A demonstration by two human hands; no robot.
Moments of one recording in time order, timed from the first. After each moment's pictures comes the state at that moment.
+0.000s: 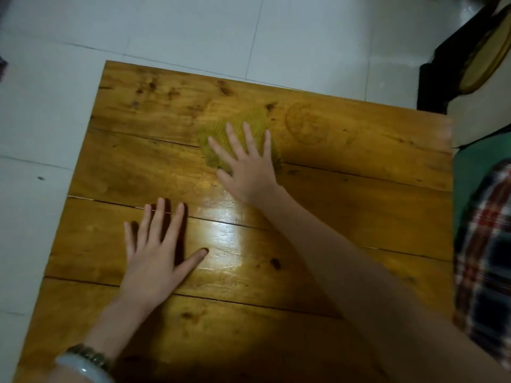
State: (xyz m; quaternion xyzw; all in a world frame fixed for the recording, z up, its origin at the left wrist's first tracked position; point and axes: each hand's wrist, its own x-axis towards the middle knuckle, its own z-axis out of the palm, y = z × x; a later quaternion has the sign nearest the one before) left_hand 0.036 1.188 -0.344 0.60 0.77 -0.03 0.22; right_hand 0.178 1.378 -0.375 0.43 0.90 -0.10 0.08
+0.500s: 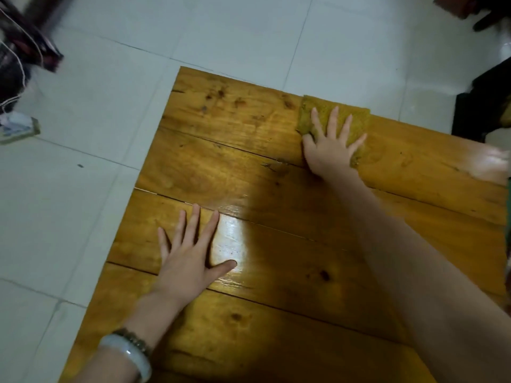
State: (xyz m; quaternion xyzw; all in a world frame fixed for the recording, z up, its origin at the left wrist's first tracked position) left_hand -0.009 1.169 -0.350 0.56 0.78 -0.05 0.28; right_hand 0.171 1.442 -0.368 0.63 0.75 -0.17 0.09
